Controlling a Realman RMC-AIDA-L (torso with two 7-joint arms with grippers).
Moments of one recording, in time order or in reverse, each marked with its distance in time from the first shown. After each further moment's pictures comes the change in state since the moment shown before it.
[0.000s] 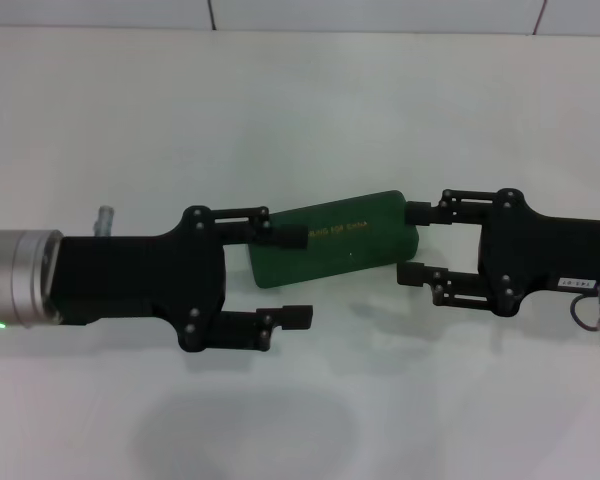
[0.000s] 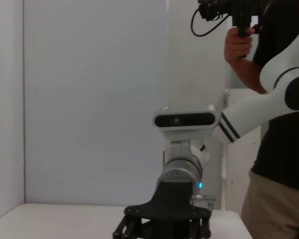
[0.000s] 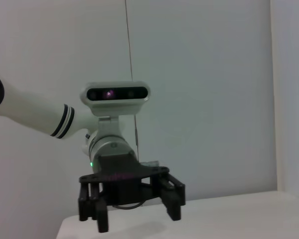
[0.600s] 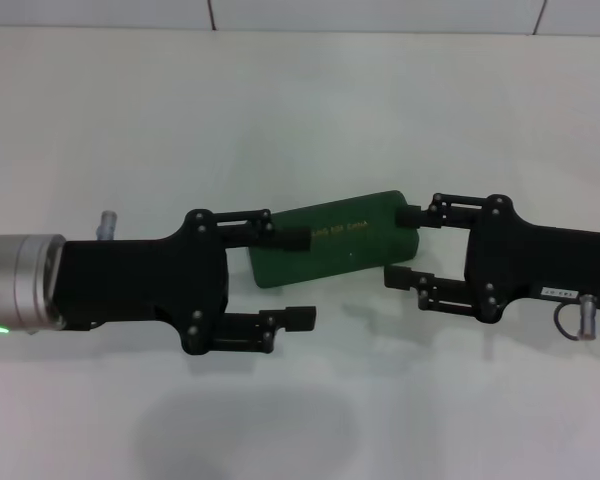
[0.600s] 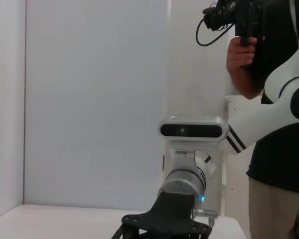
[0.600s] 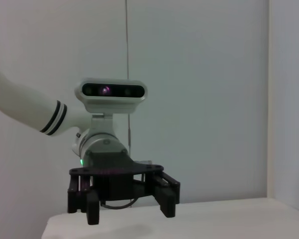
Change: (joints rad) left arm 0.004 -0.007 -0.004 -0.014 -0.003 0.004 -0.008; right arm -0.021 0.038 0.015 0.009 -0.001 0.027 -0.082
